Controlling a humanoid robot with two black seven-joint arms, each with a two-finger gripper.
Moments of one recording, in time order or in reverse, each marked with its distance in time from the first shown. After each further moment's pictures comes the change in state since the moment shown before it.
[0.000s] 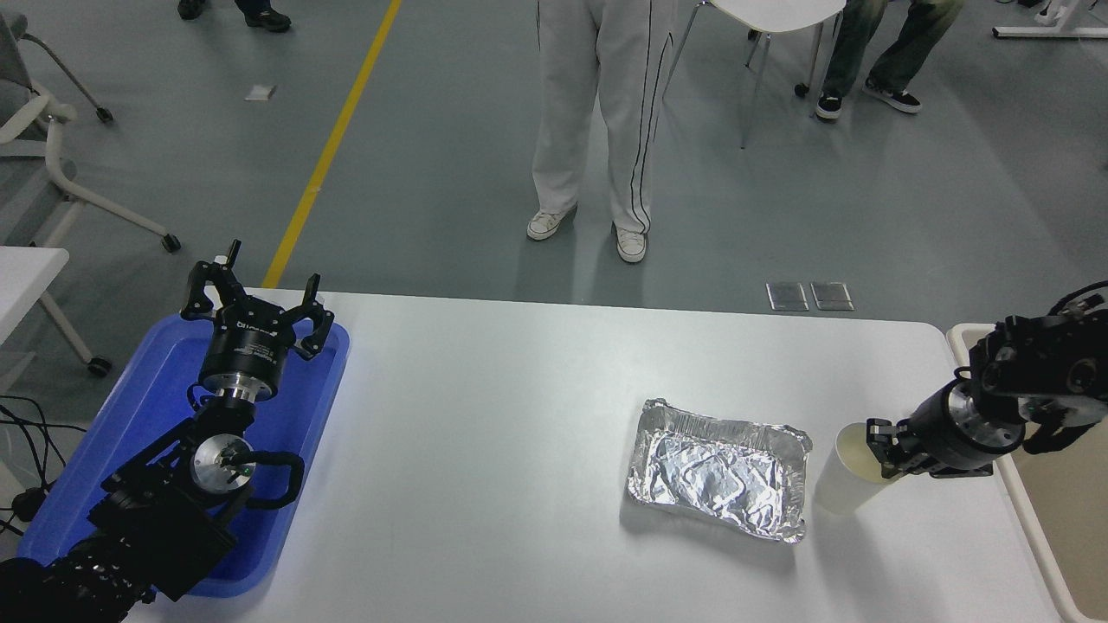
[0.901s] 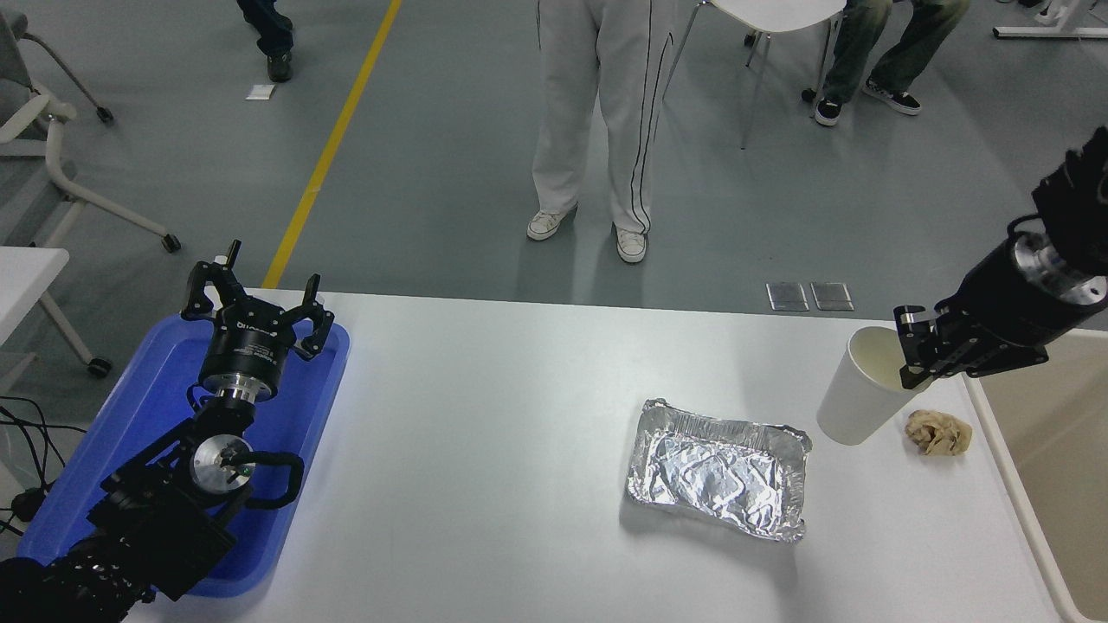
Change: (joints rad) left arm 0.000 0.000 0.001 0.000 0.000 0.000 0.000; right arm 0.631 -0.086 -0.151 0.229 -0.007 0.287 0.001
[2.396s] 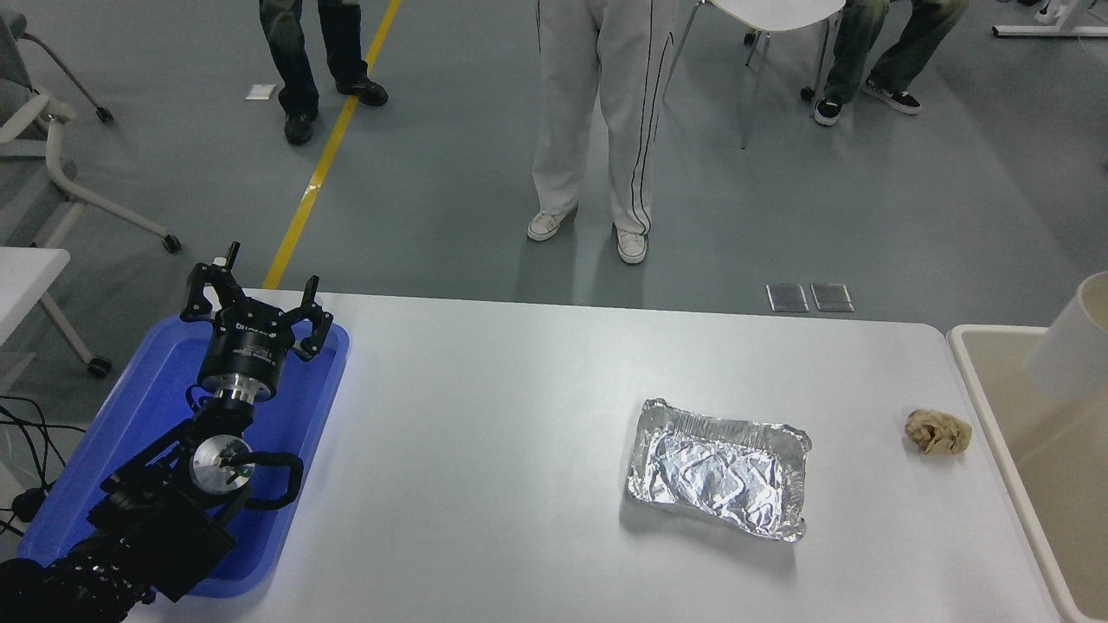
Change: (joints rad) left arm 0.001 0.000 0.000 0.003 0.000 0.000 -0.001; right arm 0.210 -0.246 -0.441 -0.097 -0.029 0.010 0.000
